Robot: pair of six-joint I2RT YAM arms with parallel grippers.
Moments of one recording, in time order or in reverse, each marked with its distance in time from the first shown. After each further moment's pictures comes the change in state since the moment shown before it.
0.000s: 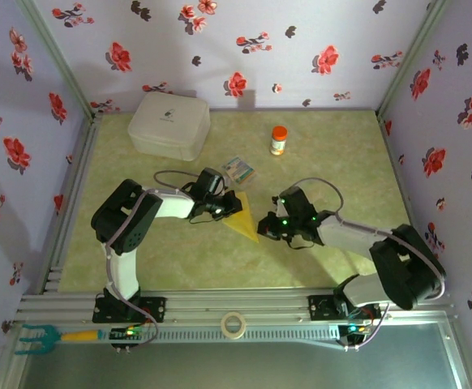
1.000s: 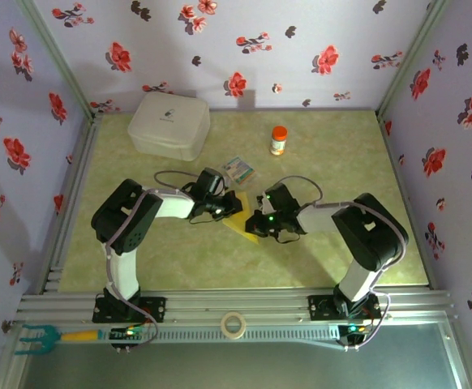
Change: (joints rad) left arm 0.000 0.002 0.000 0.000 0.010 0.000; right arm 0.015 0.285 0.070 0.156 -0.070 -0.044
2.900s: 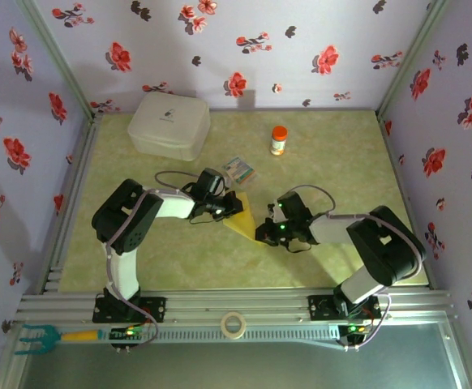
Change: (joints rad) left arm 0.000 0.004 0.000 0.004 0.012 0.000; right arm -0.042 -0.142 -0.145 -0.016 -0.027 0.017
